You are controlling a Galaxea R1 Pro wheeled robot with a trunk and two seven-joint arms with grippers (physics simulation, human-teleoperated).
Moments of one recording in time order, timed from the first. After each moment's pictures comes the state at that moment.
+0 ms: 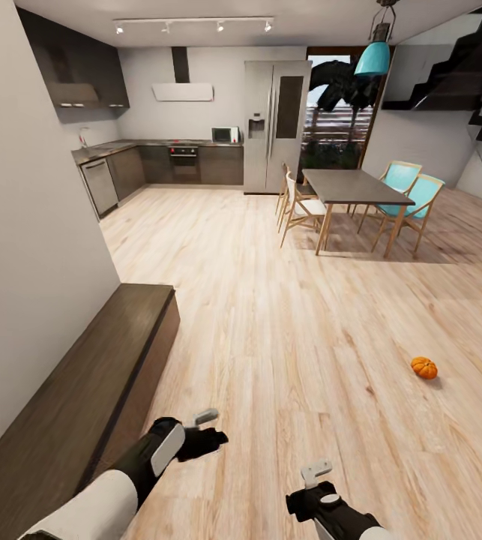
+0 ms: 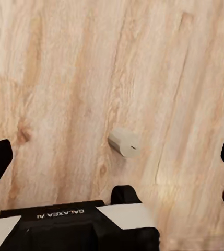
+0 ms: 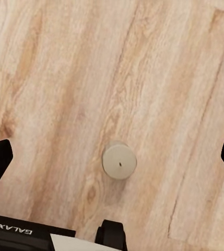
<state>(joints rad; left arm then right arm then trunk) -0.67 -0.10 -0.27 -0.47 0.62 0.59 0.05 -0.58 0.11 -0.19 -0.09 0.43 0.02 -0.04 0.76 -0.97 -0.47</state>
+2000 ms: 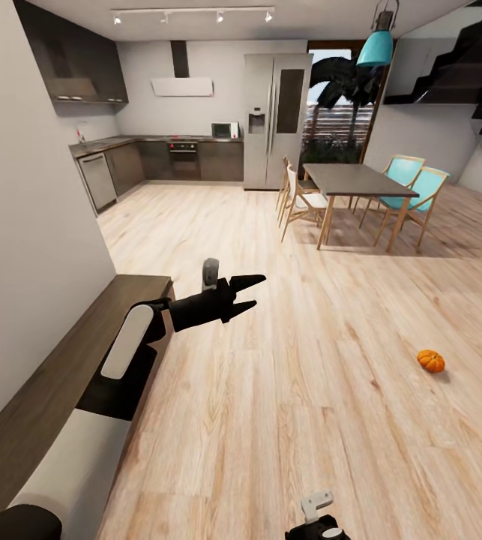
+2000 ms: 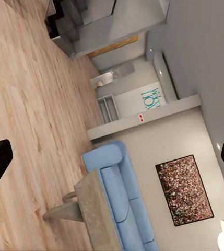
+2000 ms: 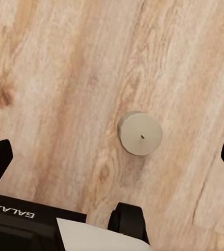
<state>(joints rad) -0.83 -0.09 -0.17 -1.31 1.43 0.99 0.03 -0.52 0.12 -0.19 -0.03 0.43 -0.01 -0.04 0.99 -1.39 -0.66</state>
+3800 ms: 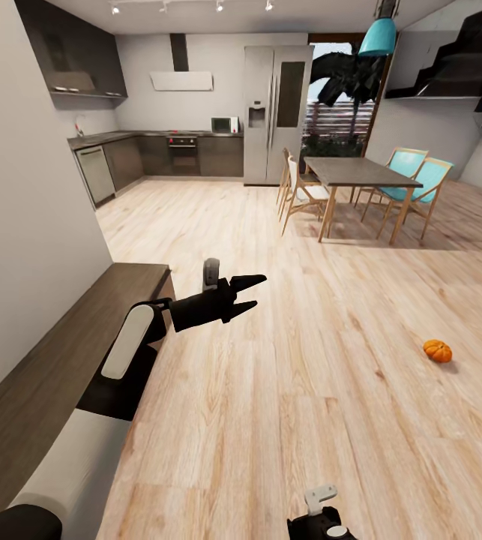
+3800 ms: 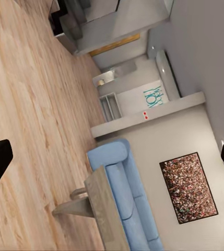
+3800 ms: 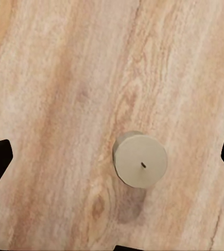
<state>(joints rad) -0.83 -0.09 -0.18 -1.31 1.43 0.99 0.03 -0.52 0.10 -0.19 -0.04 0.42 -0.08 -0.05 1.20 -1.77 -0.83</state>
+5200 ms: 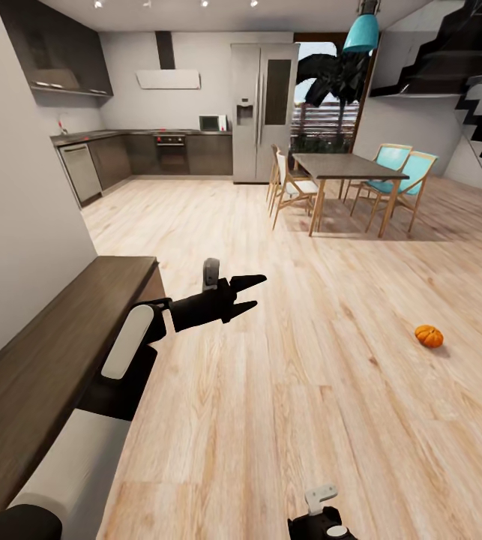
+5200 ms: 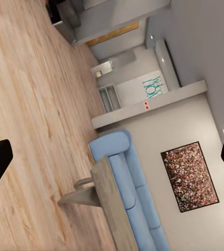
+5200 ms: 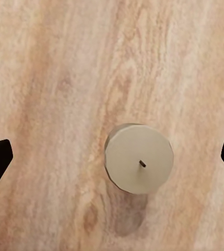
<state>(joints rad) -0.83 -0.09 -0.18 -1.31 1.43 0.99 0.03 -0.52 0.10 -0.20 -0.04 0.42 -0.08 -0.05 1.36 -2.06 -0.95</state>
